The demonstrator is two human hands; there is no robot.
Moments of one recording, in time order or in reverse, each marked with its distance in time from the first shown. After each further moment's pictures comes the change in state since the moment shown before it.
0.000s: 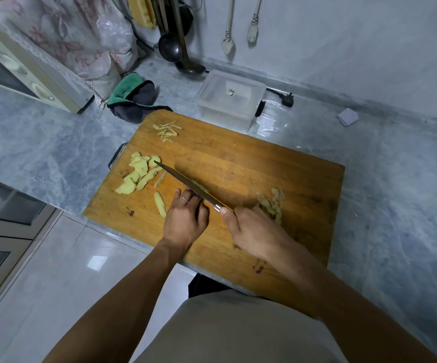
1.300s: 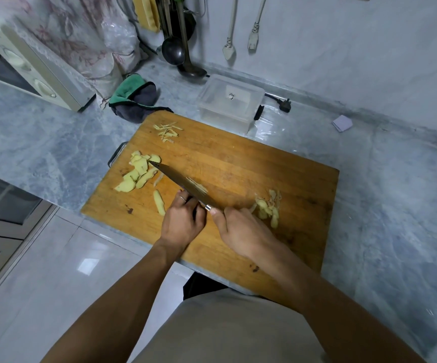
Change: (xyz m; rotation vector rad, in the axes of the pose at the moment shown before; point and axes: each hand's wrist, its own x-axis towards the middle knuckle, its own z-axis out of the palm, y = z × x) left_hand -0.005 0.012 -0.012 0.077 0.034 0.059; right_hand -0.001 -0.016 0.011 -0.048 0.000 -0.011
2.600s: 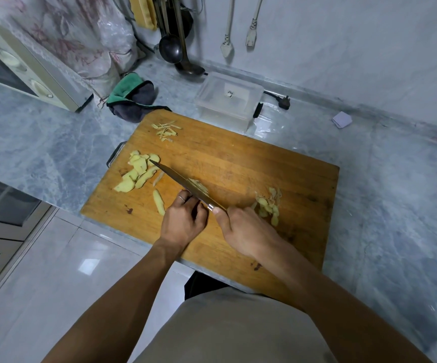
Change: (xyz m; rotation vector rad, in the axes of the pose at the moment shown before) left_hand -0.002 -0.008 0.006 -0.068 -0.046 -0.098; right_hand -0.004 0.001 -0.004 0.027 0.002 0.013
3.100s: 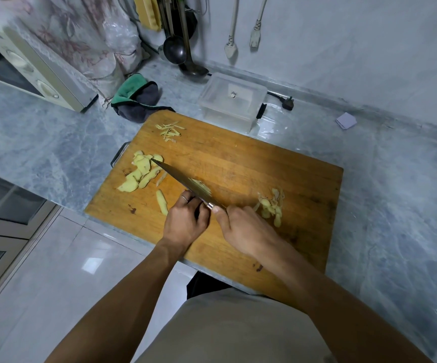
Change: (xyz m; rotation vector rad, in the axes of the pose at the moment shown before) left_hand 0.000 0.003 -0.003 0.024 0.005 0.009; right_hand 0.006 -0.003 0.002 -0.020 0.001 -0.005
